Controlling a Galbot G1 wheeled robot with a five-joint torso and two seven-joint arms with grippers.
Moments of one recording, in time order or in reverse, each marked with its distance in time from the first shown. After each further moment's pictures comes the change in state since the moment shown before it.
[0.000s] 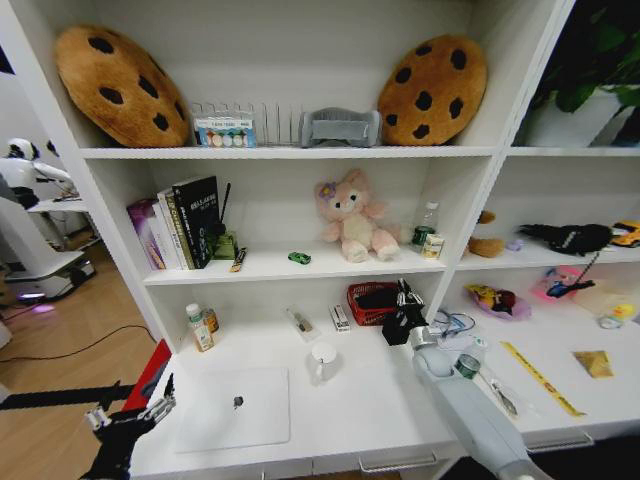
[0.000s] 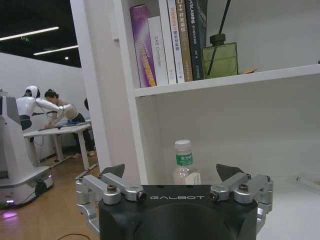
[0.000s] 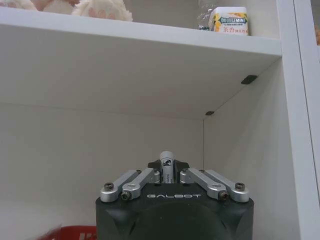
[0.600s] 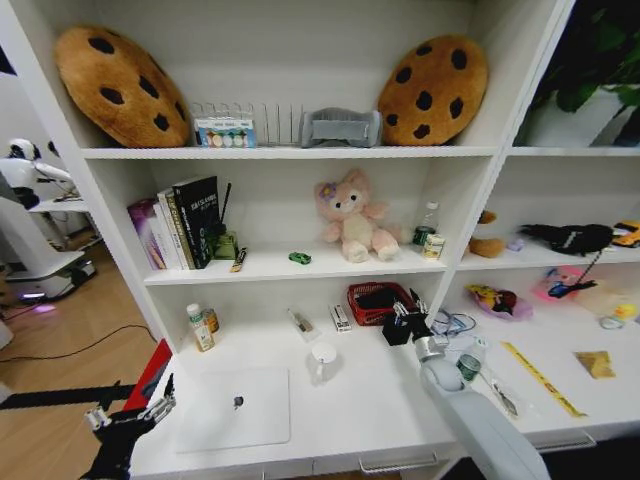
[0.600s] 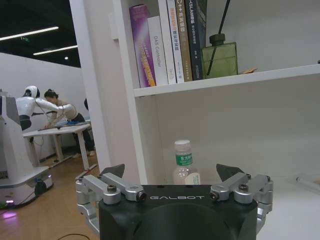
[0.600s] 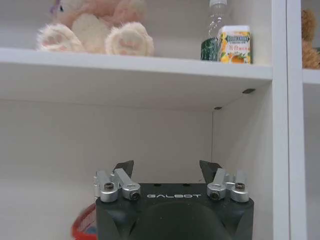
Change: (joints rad) left arm 0.000 0.000 0.000 0.000 0.000 0.000 0.000; right arm -0.292 -0.115 0.092 0.410 0.054 -0.235 0.052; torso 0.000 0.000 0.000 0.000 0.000
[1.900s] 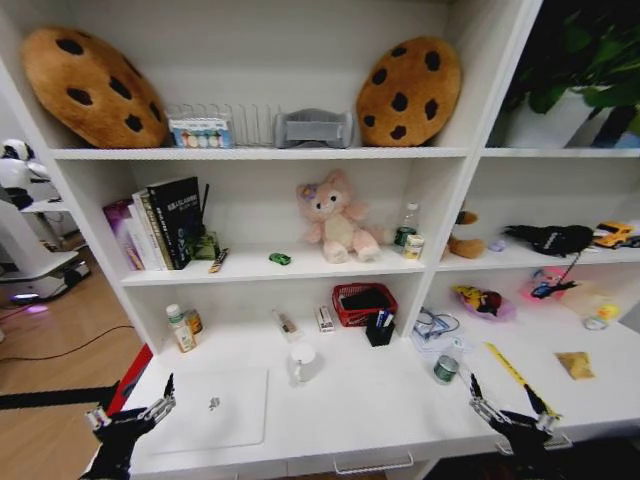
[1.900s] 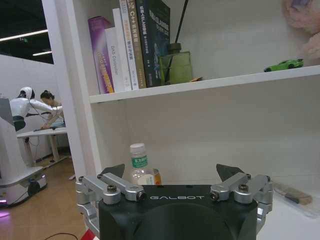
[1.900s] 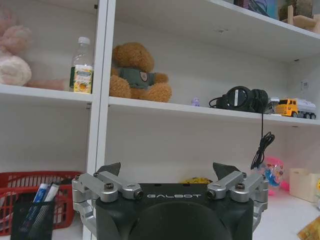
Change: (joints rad) left arm 0.000 0.000 0.000 0.000 0.000 0.000 0.000; right arm -0.856 0.356 0.579 0.572 -0.150 0.006 0.017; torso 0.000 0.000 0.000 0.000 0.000
